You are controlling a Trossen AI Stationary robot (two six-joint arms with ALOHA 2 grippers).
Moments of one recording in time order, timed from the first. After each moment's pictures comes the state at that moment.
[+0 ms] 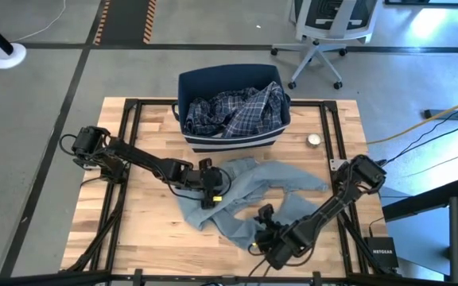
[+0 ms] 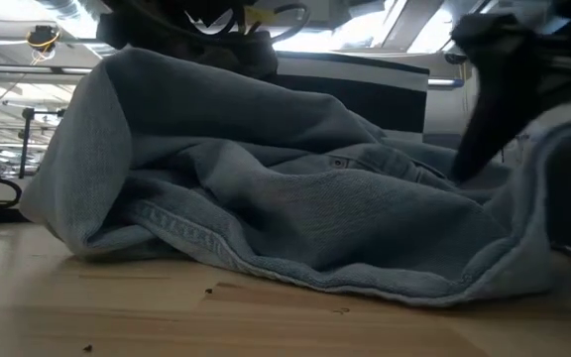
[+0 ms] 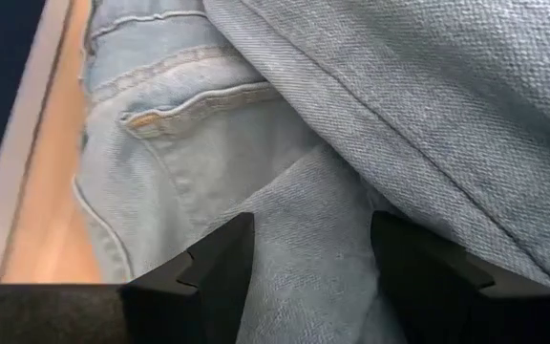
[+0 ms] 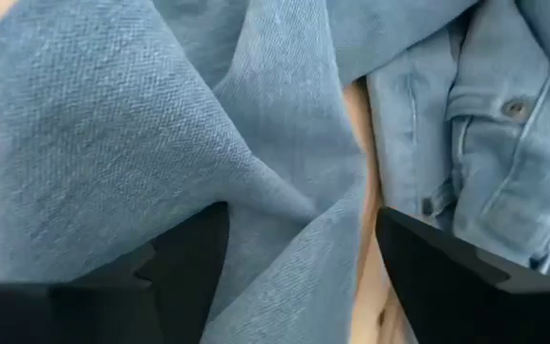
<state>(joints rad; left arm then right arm) -0.18 1.68 0.94 -0.11 -0.24 -0.20 0.76 1.94 1.22 -0.60 0.60 0.22</state>
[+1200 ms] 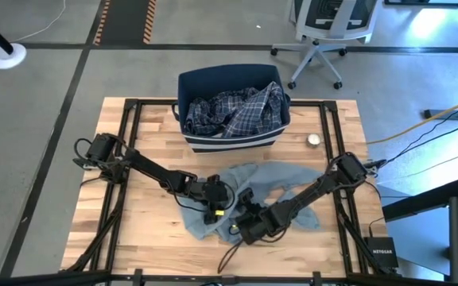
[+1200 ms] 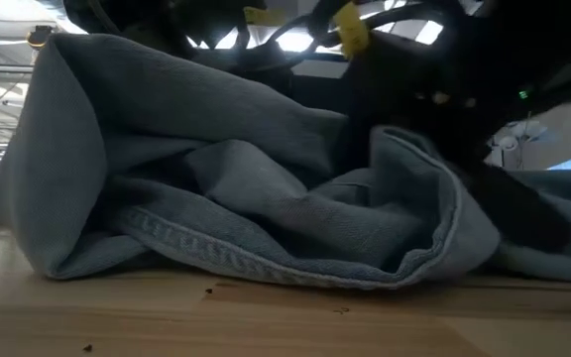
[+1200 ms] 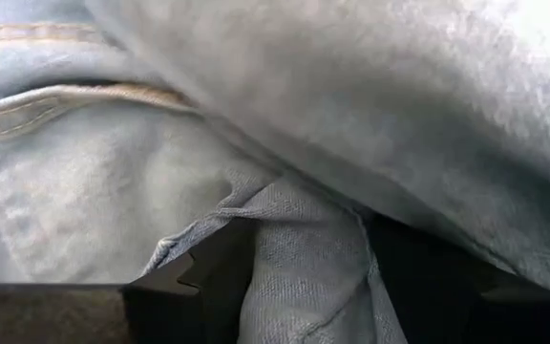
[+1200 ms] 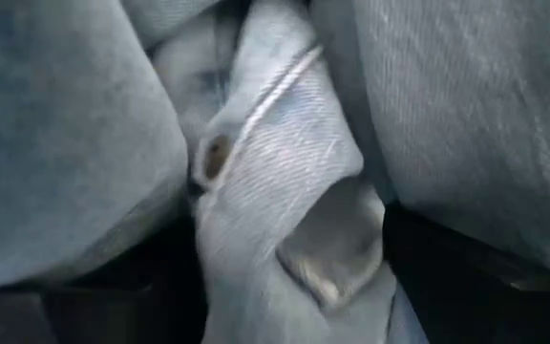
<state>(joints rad) -0.27 1.85 0.92 0.18 -0.08 -0.25 0.52 2.05 1.22 -0.39 0.68 -0.18</state>
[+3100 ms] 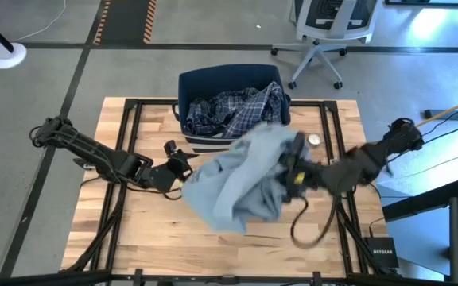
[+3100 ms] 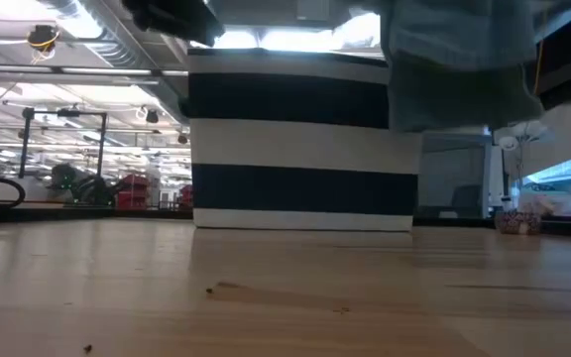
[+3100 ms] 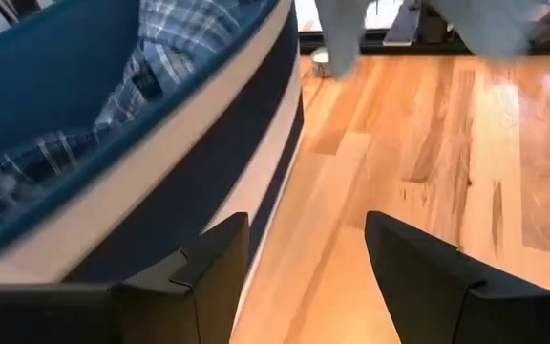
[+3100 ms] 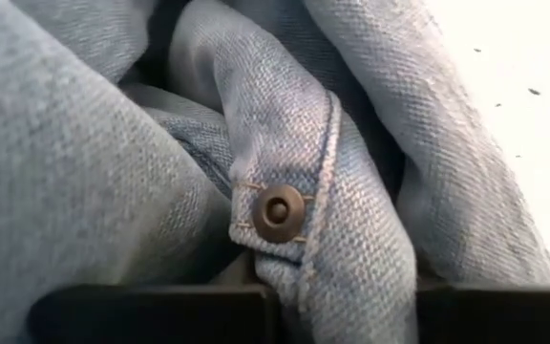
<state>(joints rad) -0.39 1.20 0.91 -0.33 -0.85 -0.26 0.55 1.33 1.50 -0.48 0.84 -0.59</state>
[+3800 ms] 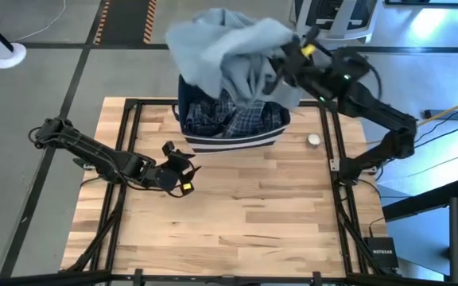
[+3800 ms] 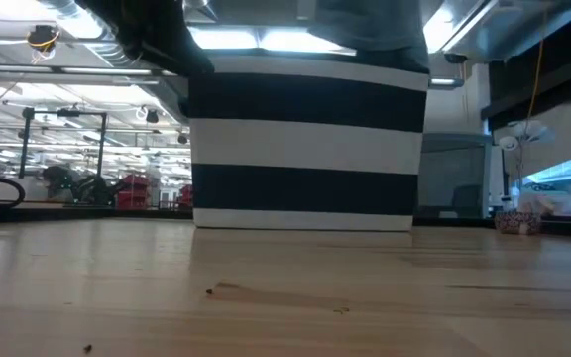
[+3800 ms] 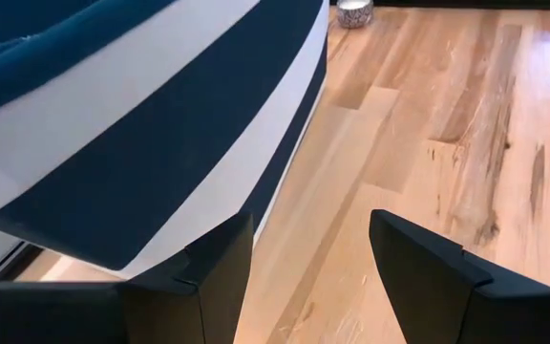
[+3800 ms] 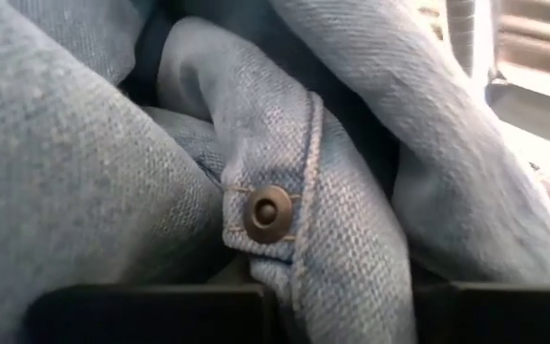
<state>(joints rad) -0.35 1.20 0.82 -0.35 -0.82 -0.39 -0.18 1.40 1.82 -0.15 0.41 -0.82</state>
